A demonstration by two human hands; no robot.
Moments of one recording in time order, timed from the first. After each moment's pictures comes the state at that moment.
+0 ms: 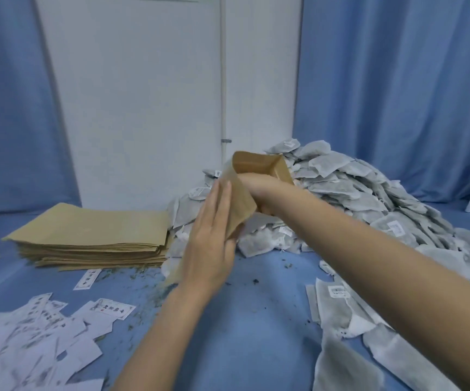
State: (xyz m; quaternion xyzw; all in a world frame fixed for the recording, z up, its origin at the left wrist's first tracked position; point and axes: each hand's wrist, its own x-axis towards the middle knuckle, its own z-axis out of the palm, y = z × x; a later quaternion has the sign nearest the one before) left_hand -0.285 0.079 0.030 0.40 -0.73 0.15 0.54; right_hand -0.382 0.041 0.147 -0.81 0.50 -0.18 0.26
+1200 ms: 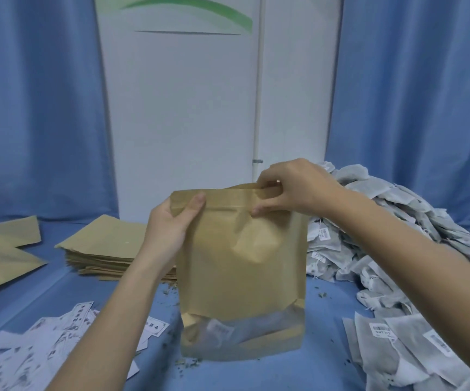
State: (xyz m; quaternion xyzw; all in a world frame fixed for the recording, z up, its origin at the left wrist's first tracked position) left_hand -0.184 0.088 0.096 0.39 -0.50 -0.29 0.72; right_hand -0.394 0.035 0.181 -0.89 0.36 -0.24 -0.15
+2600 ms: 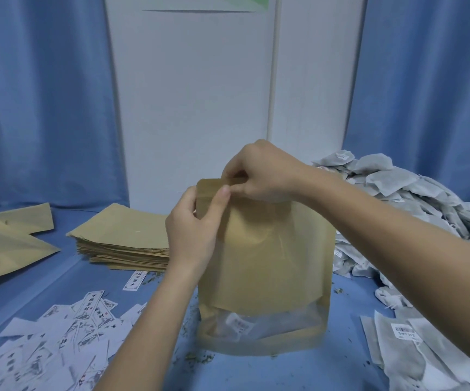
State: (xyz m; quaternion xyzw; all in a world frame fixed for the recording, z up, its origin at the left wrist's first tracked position) left_hand -0.205 0.086 0.082 0.45 -0.49 -0.09 0.74; right_hand -0.325 0.051 0.191 -0.93 0.28 -0.21 -0.07
